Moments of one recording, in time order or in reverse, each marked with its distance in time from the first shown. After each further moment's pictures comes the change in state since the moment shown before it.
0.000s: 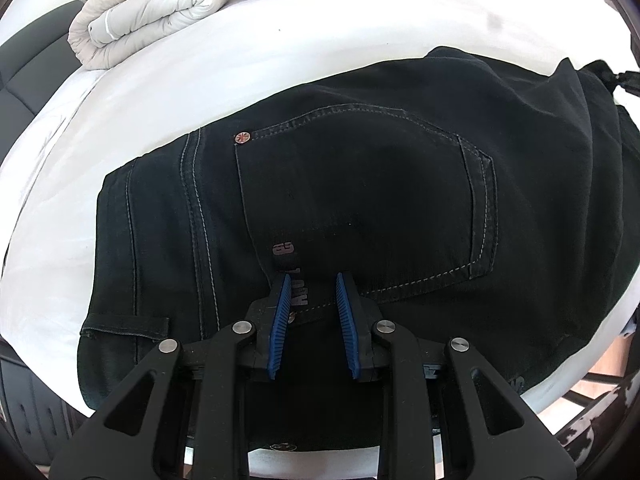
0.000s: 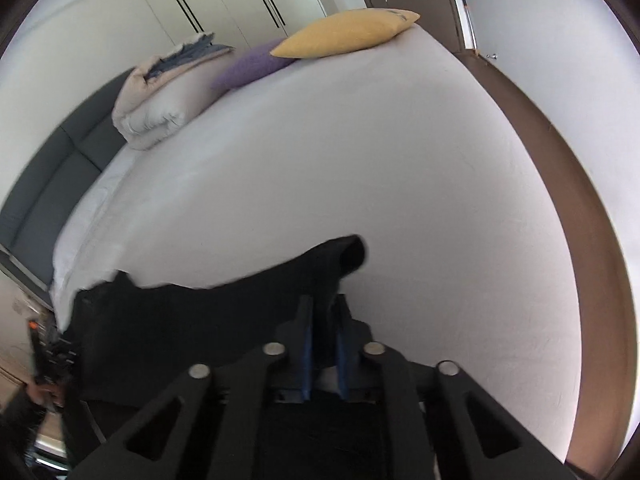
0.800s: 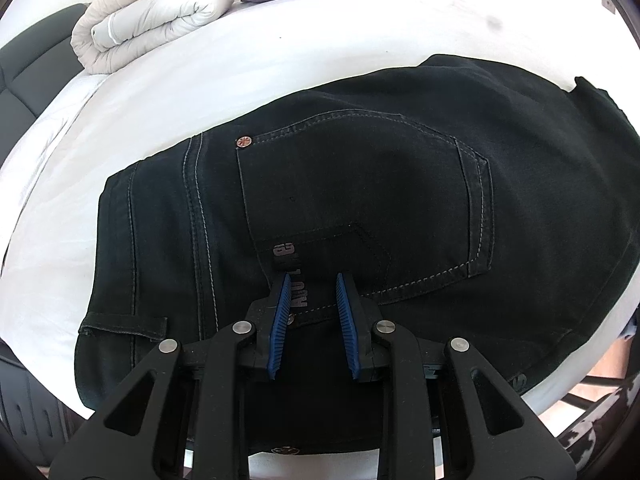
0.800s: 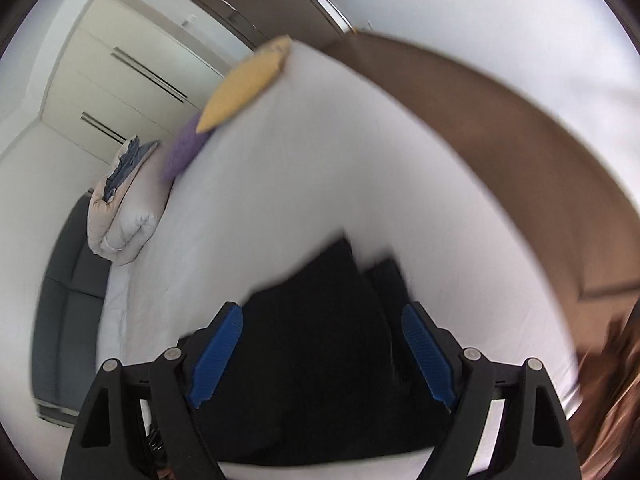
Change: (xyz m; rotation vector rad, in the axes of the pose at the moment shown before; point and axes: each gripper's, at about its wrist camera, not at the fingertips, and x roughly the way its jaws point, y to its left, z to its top) left arm -0.004 0.005 -0.016 -0.001 -0.032 0.007; right arm -0.133 -0.008 -0.077 0.549 -0.075 -0.015
